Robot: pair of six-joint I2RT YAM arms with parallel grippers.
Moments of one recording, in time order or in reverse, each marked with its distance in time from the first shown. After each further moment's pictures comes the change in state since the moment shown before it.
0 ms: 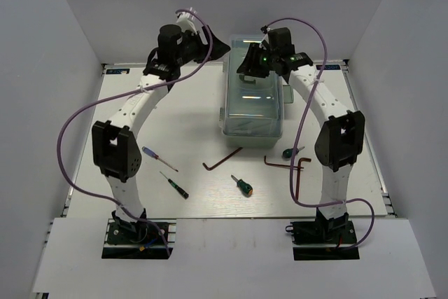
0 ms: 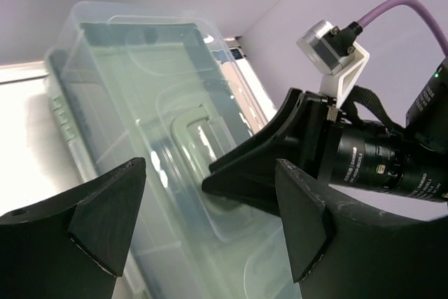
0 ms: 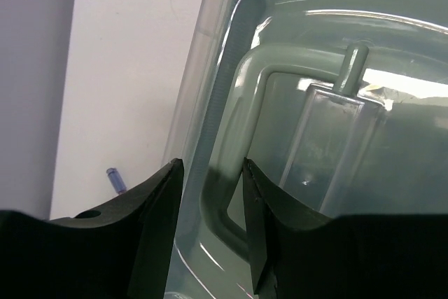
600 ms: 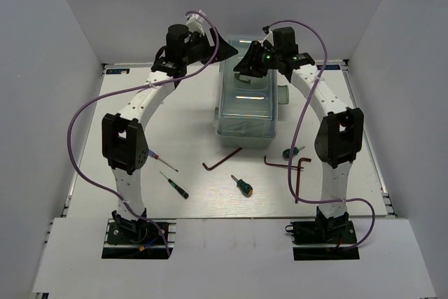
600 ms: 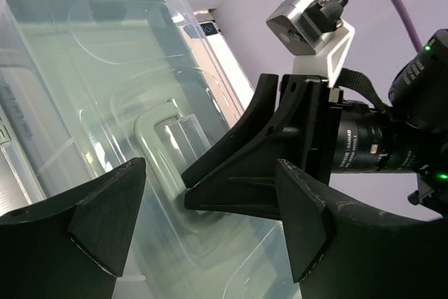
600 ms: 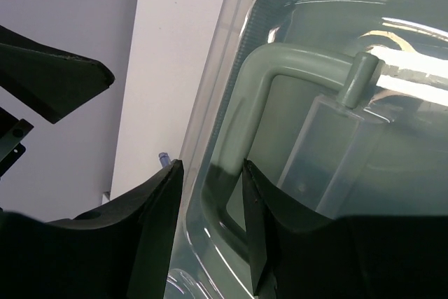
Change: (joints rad) left arm -0.010 0.136 0.114 -0.014 0.119 -0.060; right arm -0.048 0.040 0.000 0.088 -0.234 0.117
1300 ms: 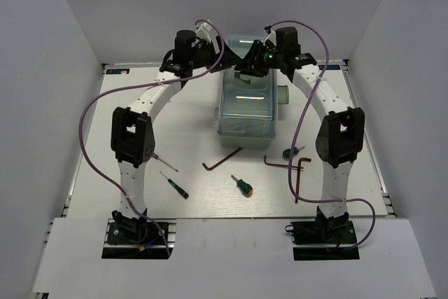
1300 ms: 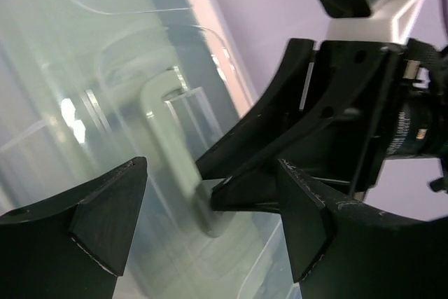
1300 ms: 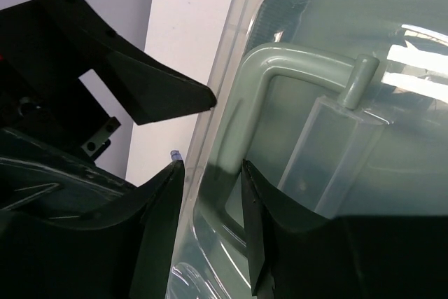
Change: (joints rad) left arm -0.007 0.106 0.041 -0.018 0.103 -0.066; right arm -0.019 0.000 -0.007 0.028 -0.056 0.035
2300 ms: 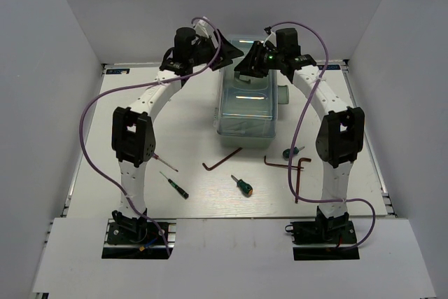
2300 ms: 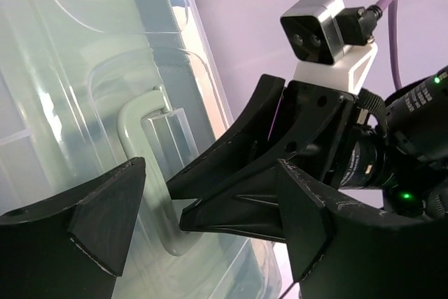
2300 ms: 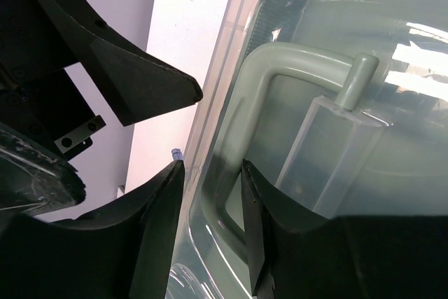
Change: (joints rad) left arm -0.003 0.021 0.031 0.044 -0.026 -0.183; right arm -0.003 0.000 -0.027 0.032 -0.018 0.005
